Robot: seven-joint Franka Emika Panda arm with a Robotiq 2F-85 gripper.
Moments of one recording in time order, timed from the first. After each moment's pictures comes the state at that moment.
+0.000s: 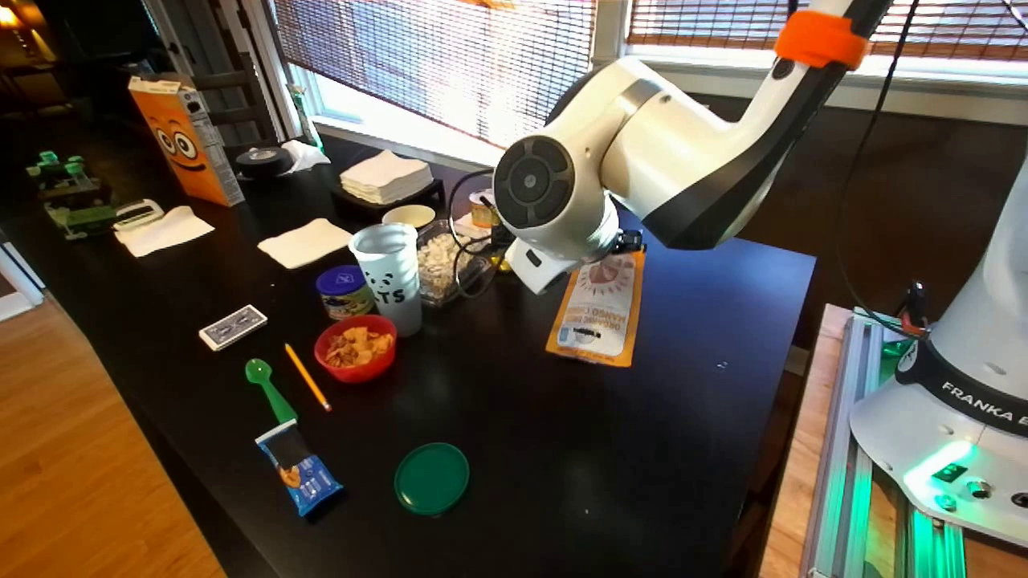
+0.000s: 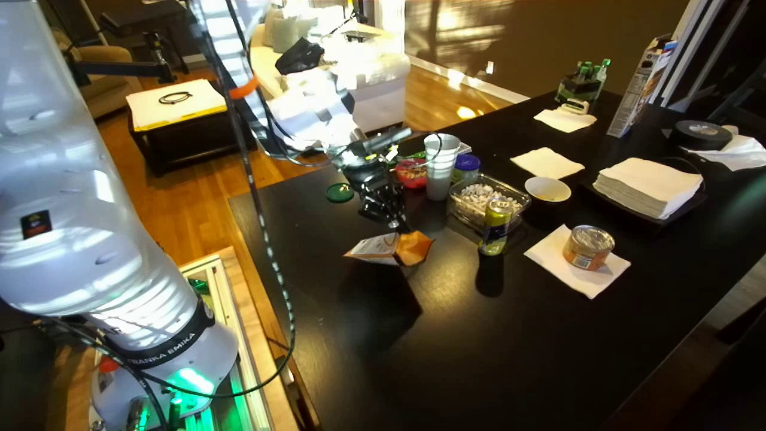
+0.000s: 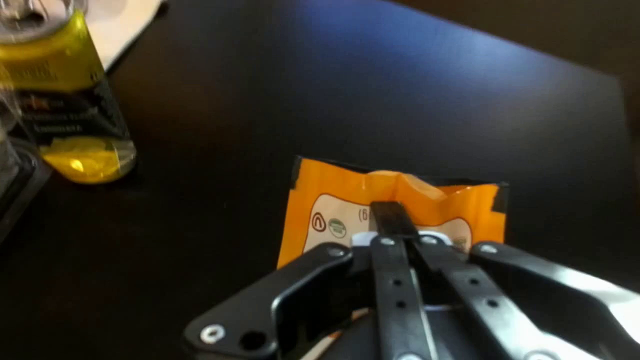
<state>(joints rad) 0.16 0.12 0.21 -2.52 -1.13 2.04 -0.71</state>
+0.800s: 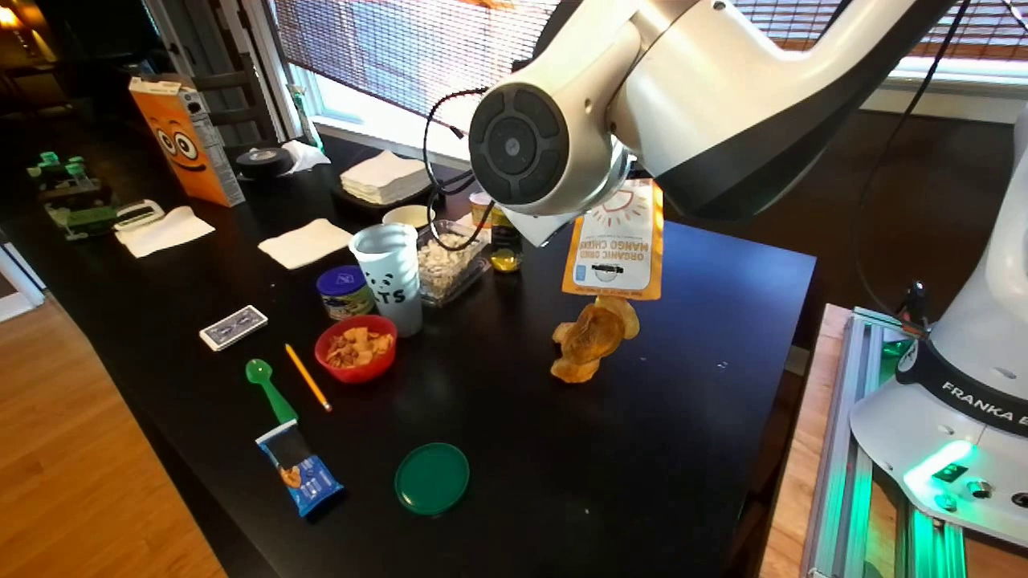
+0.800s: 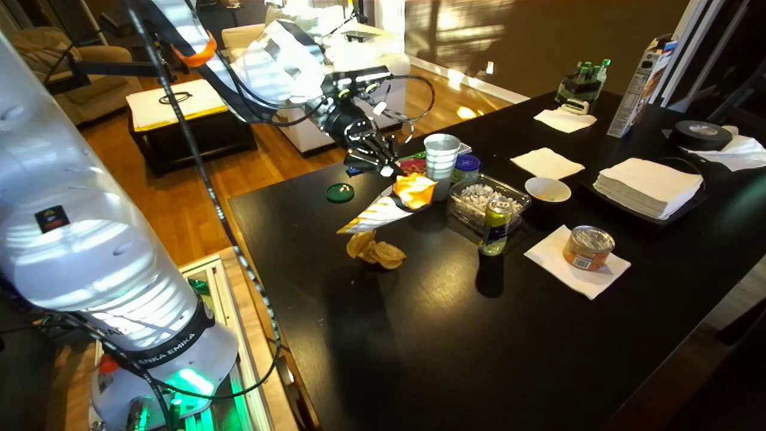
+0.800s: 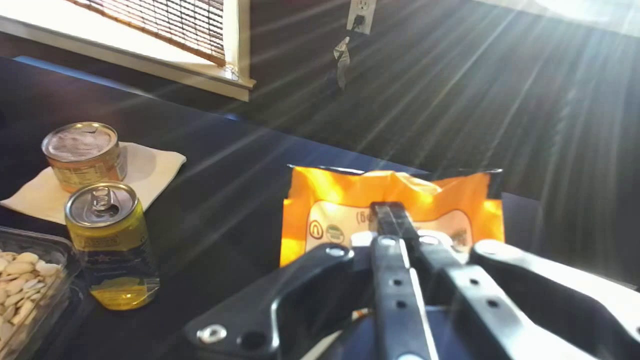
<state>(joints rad) 0.27 -0.05 0.27 -2.51 -1.11 1.70 -0.77</state>
